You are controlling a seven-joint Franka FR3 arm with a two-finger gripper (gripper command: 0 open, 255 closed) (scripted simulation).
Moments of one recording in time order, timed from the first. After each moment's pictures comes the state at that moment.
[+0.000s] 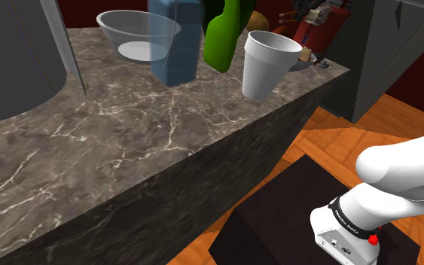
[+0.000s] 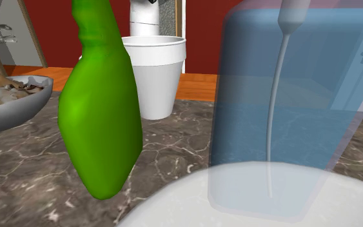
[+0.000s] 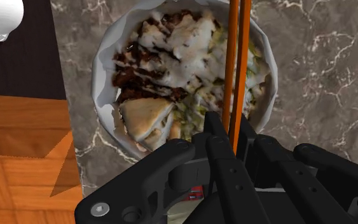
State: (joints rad) arm -0.89 -0.11 0.68 -1.49 0.09 1.39 1.35
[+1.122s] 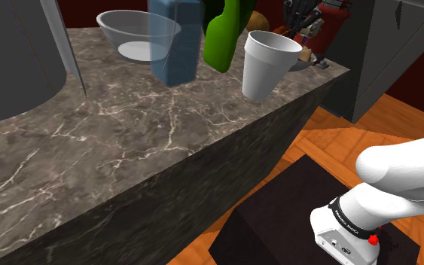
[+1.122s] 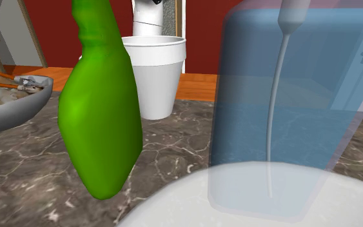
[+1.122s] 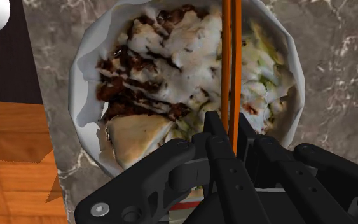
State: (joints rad) arm -0.89 -0.18 0.67 -1.69 0.13 1.53 1.31
